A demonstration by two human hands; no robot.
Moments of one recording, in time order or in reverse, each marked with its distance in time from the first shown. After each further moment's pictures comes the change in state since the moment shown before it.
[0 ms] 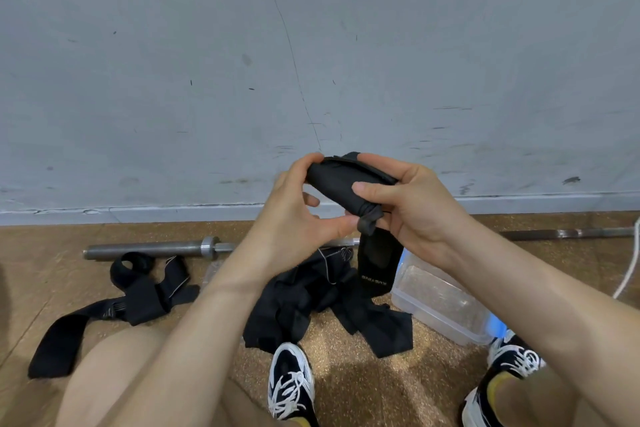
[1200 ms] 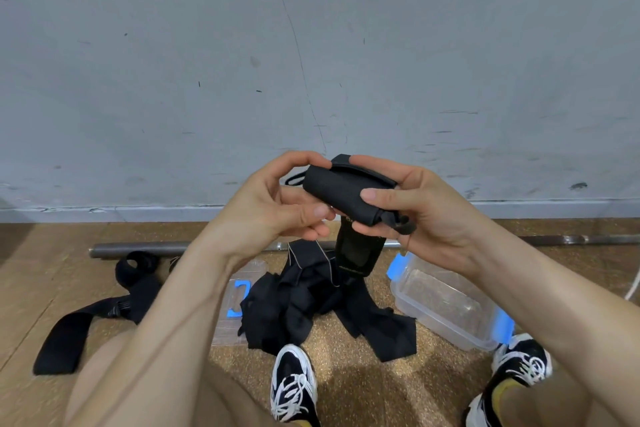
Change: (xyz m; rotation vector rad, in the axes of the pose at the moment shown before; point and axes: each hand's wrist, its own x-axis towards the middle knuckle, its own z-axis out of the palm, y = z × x) left_hand -0.001 0.004 -0.039 -0.502 -0.257 0.001; right_hand -0.013 -0.011 0.001 0.017 -0.239 0.076
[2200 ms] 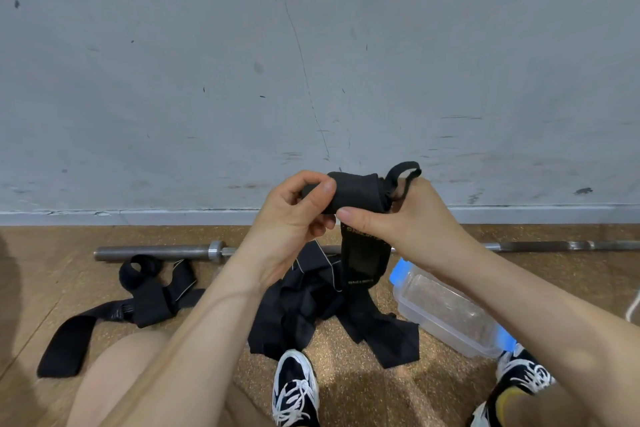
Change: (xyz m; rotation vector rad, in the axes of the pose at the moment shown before) left_hand 0.014 -0.023 0.023 -0.184 0.187 -0.015; right_hand 0.000 0.010 0.006 -0.674 0.094 -0.312
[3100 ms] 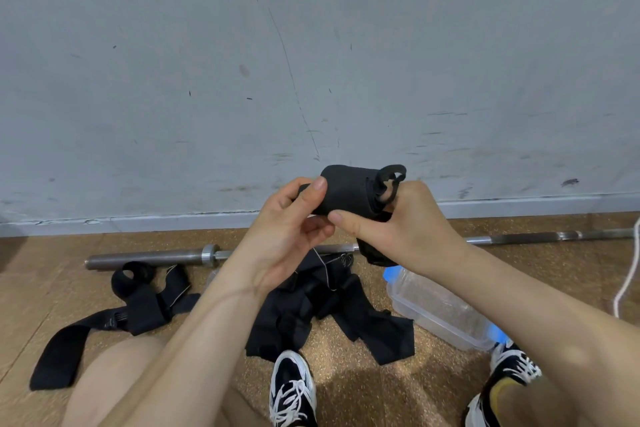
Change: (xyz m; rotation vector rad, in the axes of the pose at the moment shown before) left_hand 0.000 -0.003 0.011 -0.183 -0.049 -0.112; right_hand -0.006 0.009 -0.008 -0.271 0.039 -0.253
